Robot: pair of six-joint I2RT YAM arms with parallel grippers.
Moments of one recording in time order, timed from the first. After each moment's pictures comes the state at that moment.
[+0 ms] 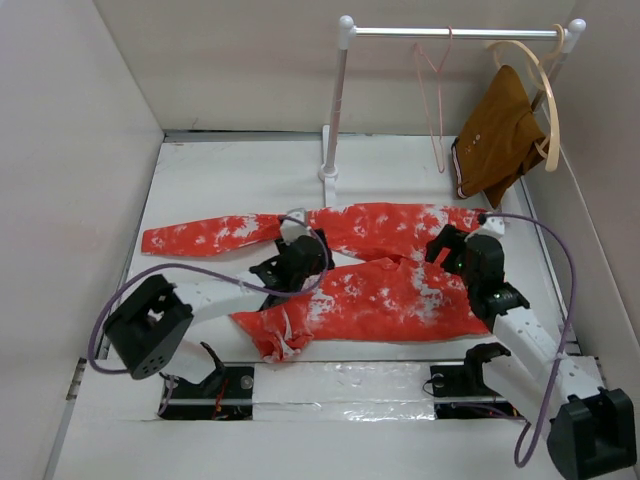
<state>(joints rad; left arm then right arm) -0.84 1.38 0.63 0.13 -0.51 -0.80 0.28 0.80 0.41 -0.04 0.21 0.48</state>
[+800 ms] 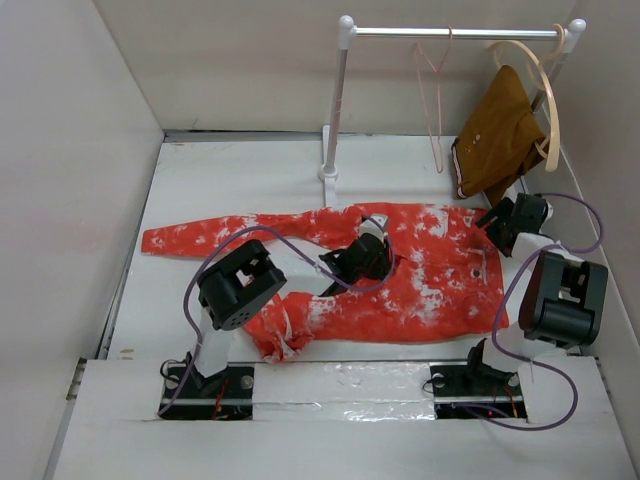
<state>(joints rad) -1.01 1.96 1.08 0.30 -0.22 -0.61 -0.32 1.53 0.76 0.03 0.03 0.60</state>
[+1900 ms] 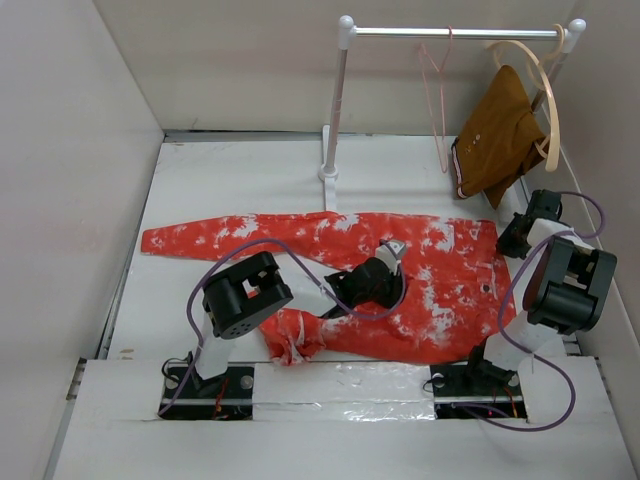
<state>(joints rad) -1.14 1.96 0.97 0.50 -0.03 -0.65 -0.43 1.66 0.97 -0.33 -0.01 0.29</state>
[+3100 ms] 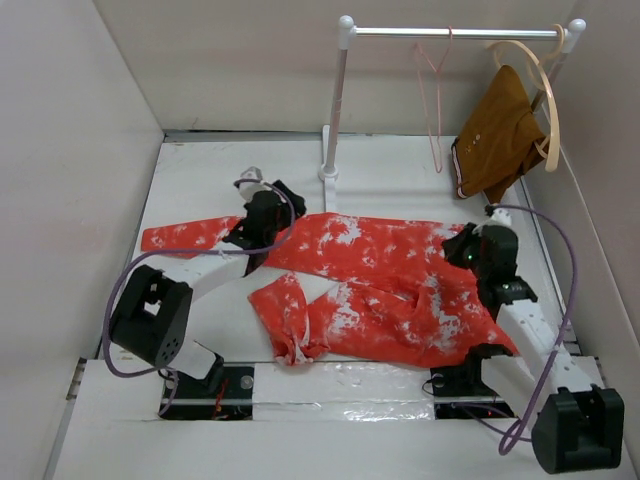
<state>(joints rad) -0.54 1.47 0.78 0.30 -0.29 -0.85 0.02 0.87 0.52 -0.07 -0.07 0.46</state>
